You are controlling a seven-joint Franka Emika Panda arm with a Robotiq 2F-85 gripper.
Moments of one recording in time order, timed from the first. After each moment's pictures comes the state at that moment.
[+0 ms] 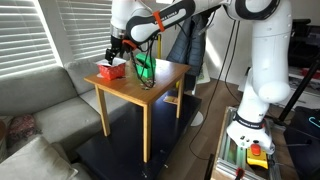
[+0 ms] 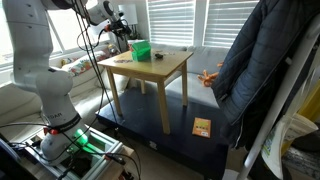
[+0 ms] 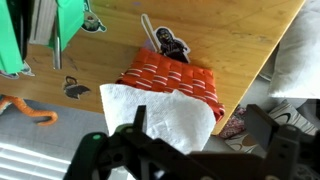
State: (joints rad) arm 0.16 0.27 0.16 -1.66 -0.44 2.33 0.43
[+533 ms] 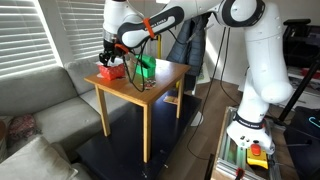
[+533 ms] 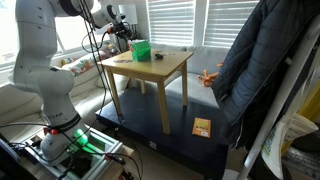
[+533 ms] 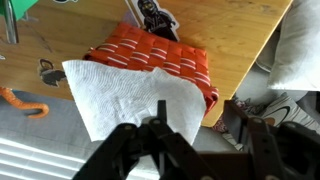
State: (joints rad) arm 0.23 0.40 0.09 -1.52 -0.44 2.35 0.43
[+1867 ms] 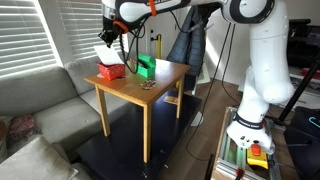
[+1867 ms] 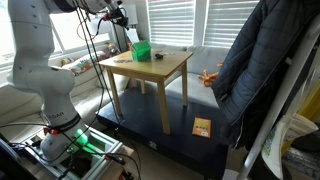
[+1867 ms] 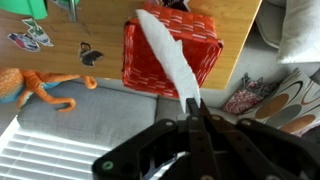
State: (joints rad) arm 0.28 0.32 0.04 -1.40 -0.41 2.17 0.48
